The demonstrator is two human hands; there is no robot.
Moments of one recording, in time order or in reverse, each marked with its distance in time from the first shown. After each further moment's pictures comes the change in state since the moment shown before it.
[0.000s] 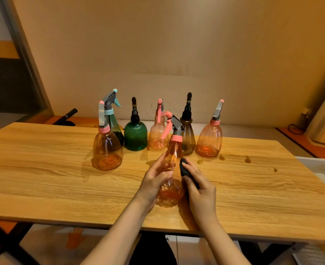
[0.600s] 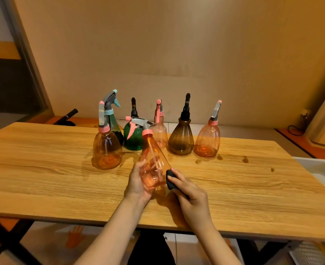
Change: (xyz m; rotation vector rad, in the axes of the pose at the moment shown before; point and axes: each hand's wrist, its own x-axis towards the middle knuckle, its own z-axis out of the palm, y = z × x) left_hand -0.005 0.013 -0.006 -0.508 0.201 -0.028; right_hand -0.016 0.003 0.000 -0.103 -0.189 -0.179
